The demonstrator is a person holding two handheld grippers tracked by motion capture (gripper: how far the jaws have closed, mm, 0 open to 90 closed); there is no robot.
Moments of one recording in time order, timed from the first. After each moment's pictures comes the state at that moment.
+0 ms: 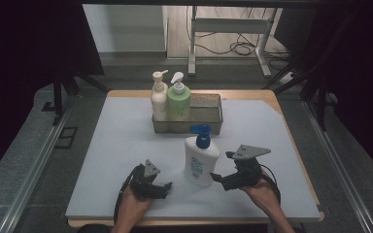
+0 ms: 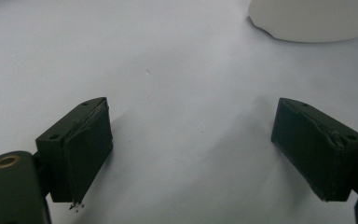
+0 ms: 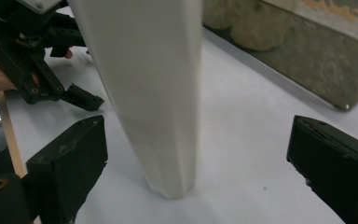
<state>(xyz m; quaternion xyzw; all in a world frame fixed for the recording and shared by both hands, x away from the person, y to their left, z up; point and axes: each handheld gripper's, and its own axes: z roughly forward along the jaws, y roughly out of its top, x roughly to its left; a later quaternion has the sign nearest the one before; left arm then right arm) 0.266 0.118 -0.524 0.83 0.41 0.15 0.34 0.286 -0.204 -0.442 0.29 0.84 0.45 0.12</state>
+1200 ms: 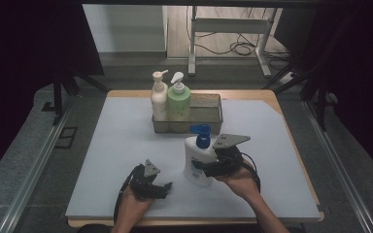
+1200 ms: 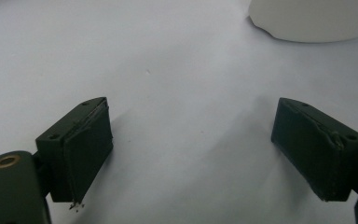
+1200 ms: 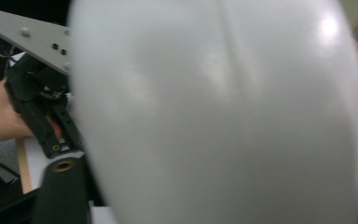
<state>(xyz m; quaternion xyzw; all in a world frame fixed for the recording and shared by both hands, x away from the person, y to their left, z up) 0.266 0.119 -0.524 0.84 0.40 0.15 0.34 0.304 -0.154 -0.419 0.26 0.84 0.46 0.11</state>
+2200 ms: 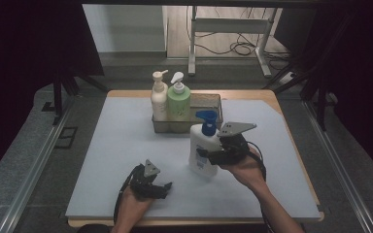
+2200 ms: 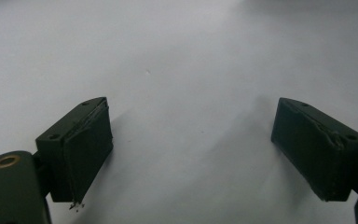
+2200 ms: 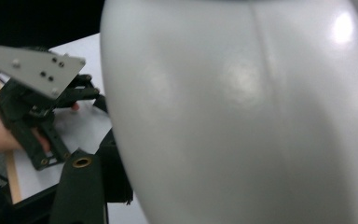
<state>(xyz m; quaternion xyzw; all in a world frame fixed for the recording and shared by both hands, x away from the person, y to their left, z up) 0.267 0.119 -0.524 0.84 0.40 0.15 0.34 0.317 -0.163 -0.384 0.26 0.84 0.45 0.13</state>
